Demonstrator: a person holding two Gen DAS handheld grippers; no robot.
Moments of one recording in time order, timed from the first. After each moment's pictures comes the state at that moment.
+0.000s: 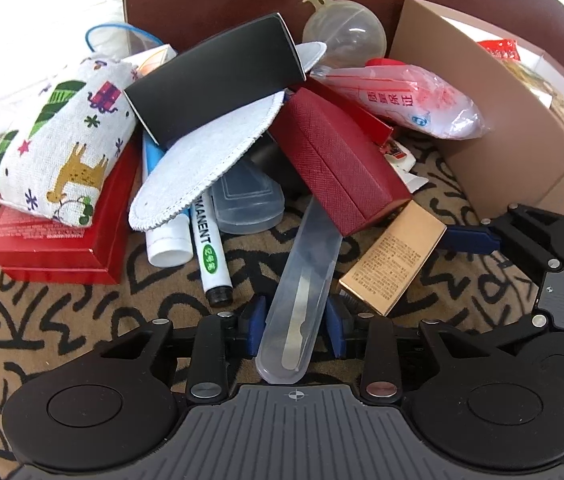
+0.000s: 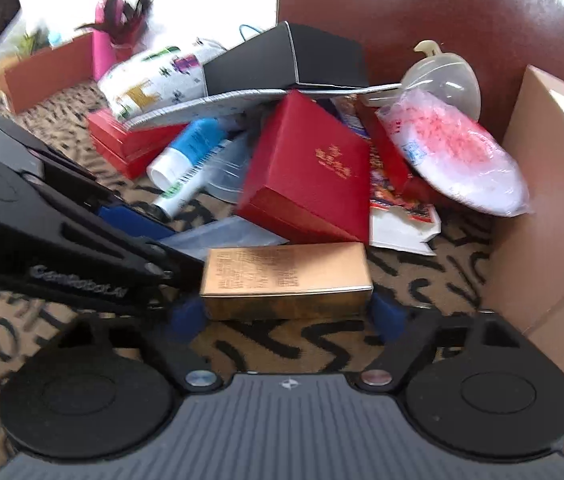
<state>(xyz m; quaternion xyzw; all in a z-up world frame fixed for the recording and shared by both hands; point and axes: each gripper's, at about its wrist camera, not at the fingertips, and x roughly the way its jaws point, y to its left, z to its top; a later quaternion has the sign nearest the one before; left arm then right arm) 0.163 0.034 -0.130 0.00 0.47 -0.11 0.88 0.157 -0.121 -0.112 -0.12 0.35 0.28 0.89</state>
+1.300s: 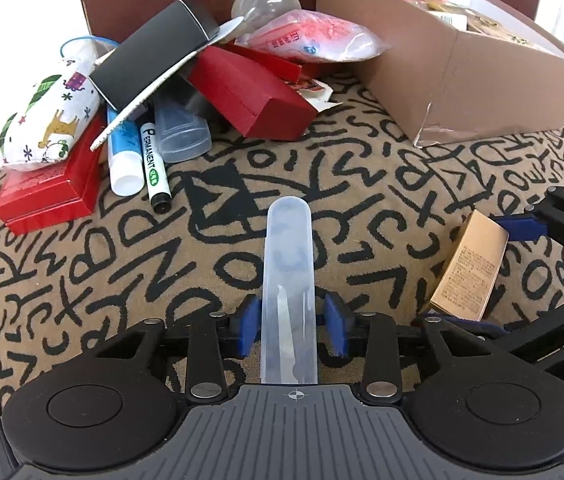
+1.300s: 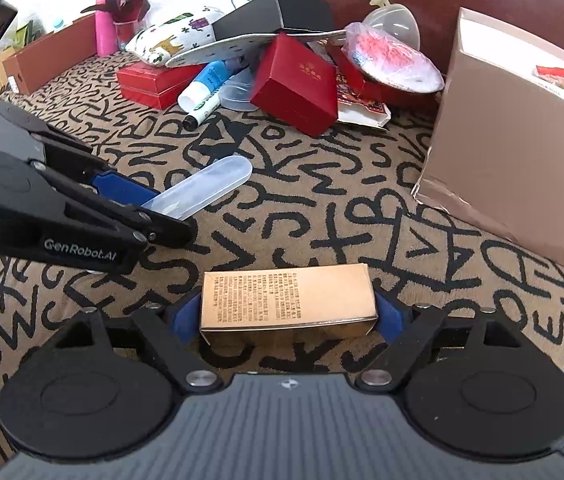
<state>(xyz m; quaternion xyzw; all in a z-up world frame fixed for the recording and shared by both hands) 0.083 -0.008 -0.134 0.08 0.46 -0.13 0.87 0.065 -0.176 -0.113 -0.10 0.40 0.25 0.88</state>
